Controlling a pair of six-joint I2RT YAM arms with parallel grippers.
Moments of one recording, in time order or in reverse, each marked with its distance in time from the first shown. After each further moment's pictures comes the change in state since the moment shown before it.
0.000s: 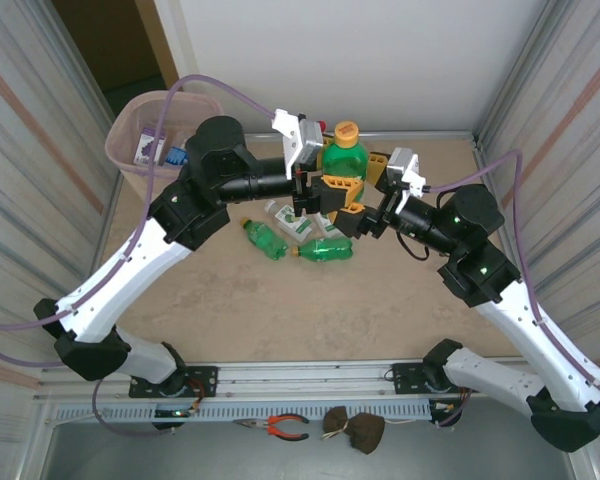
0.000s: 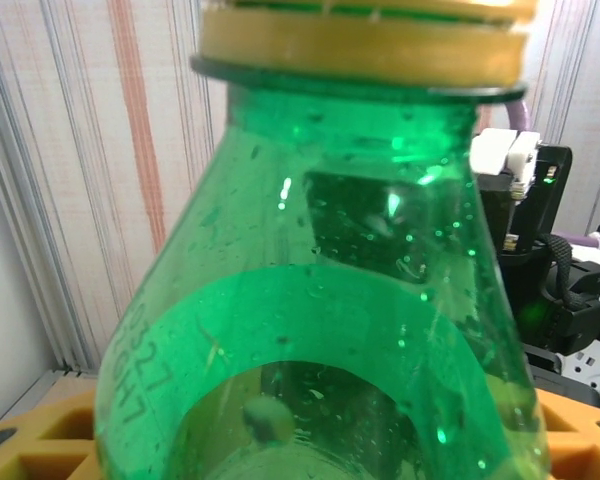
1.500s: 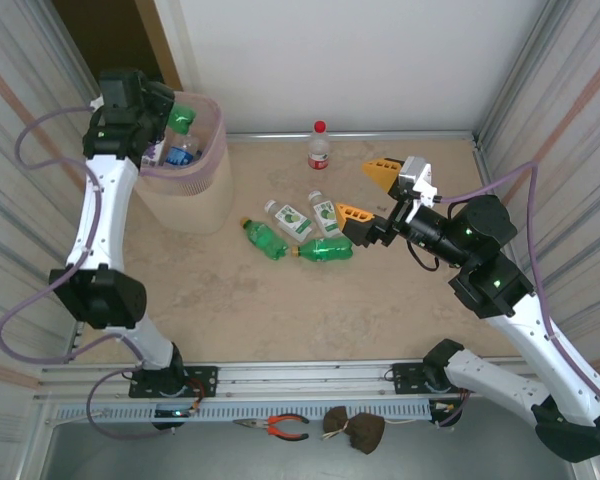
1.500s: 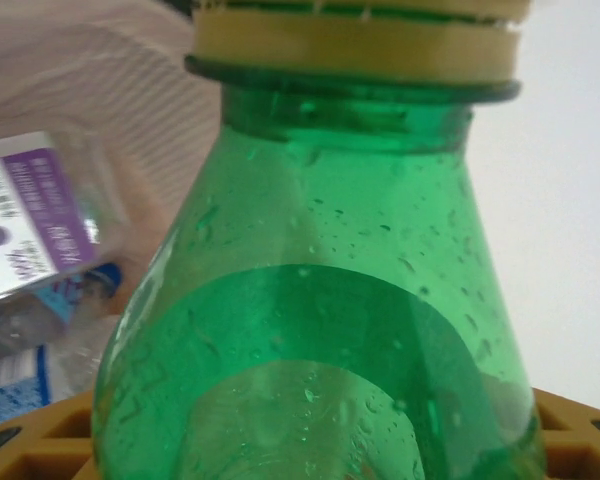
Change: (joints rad) left arm 0.851 0.277 0.158 -0.407 -0.621 -1.136; right arm 0.000 -0.075 -0.024 -0.071 0.061 -0.015
